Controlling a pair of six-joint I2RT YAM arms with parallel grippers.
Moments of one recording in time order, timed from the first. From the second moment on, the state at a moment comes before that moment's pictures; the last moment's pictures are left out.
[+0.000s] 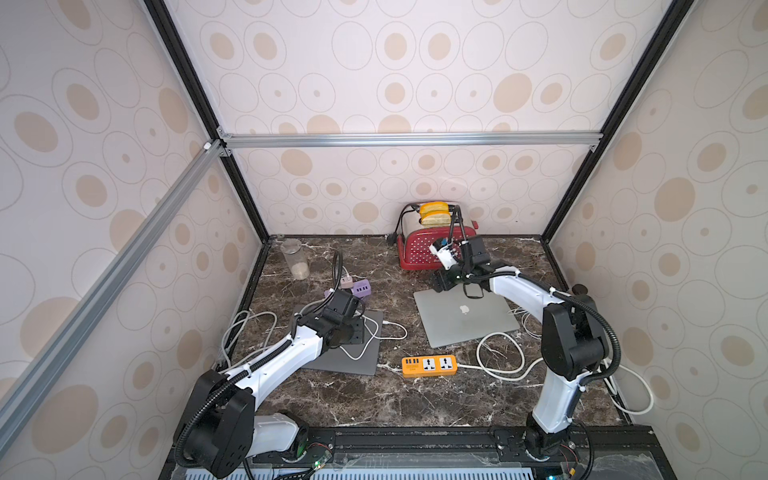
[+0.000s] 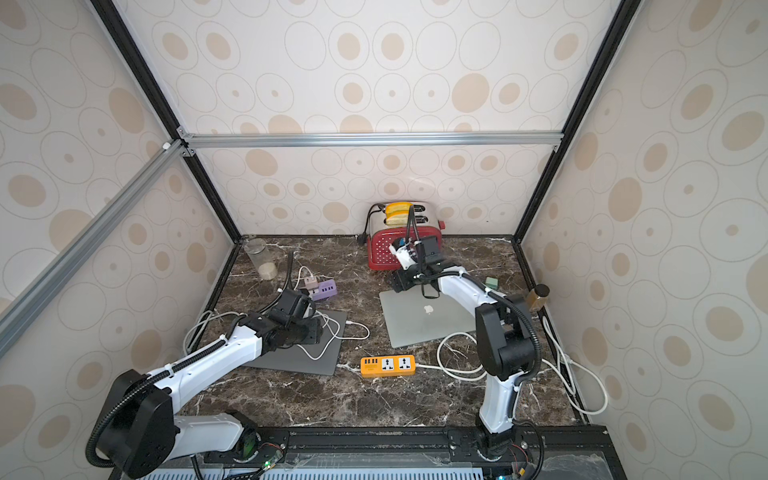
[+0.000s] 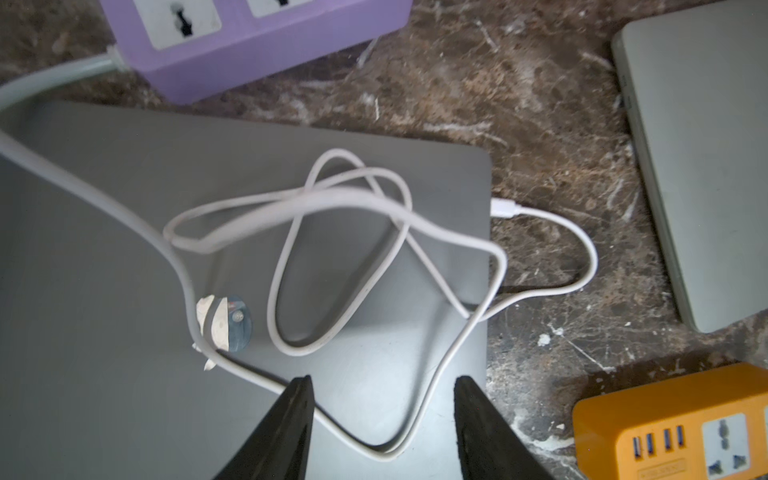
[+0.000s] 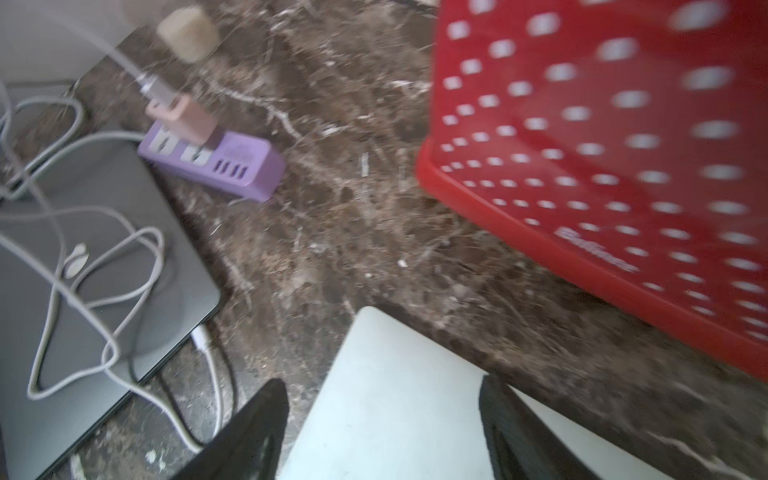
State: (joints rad) left arm -0.47 1.28 0.76 -0.55 -0.09 -0.46; right arm 0.48 1.86 1.36 -0.28 -0.40 -0.19
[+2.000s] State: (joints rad) left arm -0.38 1.26 0.57 -0.41 0.03 -0.63; right arm 0.78 2.19 1.53 -0.42 -0.44 -0.52
